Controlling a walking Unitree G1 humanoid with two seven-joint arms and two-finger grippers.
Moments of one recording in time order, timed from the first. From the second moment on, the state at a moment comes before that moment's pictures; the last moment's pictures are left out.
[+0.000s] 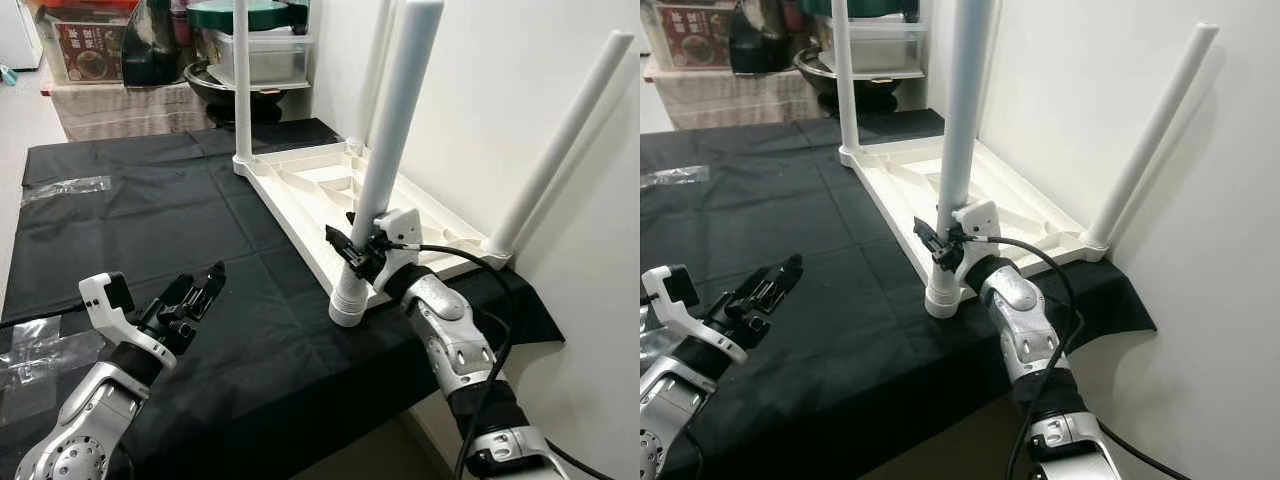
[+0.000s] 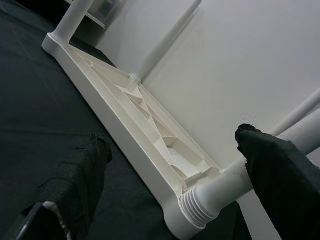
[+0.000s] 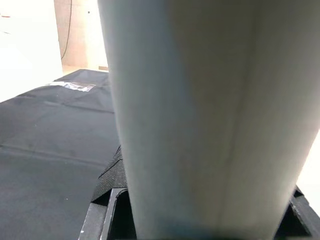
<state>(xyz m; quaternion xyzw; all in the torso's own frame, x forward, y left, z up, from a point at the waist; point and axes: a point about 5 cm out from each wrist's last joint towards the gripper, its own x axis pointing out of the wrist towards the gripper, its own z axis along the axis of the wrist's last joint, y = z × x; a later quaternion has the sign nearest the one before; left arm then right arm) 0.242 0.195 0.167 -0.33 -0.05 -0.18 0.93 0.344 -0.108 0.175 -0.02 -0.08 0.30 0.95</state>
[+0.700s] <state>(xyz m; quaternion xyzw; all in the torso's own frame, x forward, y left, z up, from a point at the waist) 0.240 0.199 0.163 -0.33 -0.04 -0.17 0.93 0.366 -0.105 0.179 0.02 0.00 0.35 0.94</state>
